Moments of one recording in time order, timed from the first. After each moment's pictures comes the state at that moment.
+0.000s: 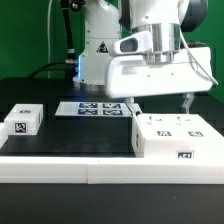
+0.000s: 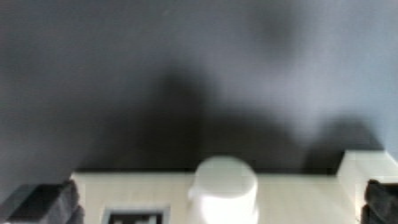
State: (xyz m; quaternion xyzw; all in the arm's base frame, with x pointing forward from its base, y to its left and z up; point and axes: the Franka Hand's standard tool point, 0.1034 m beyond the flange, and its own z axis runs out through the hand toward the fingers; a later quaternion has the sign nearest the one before) arm 0.486 0.084 0.032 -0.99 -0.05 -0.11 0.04
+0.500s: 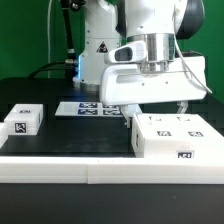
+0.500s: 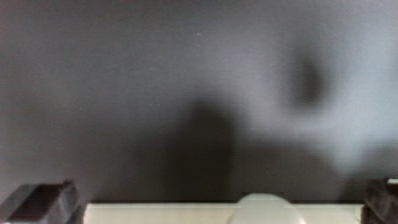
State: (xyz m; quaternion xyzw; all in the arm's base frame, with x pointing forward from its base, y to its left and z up) arm 0.486 0.074 0.021 -0.99 -0.04 -0.10 0.03
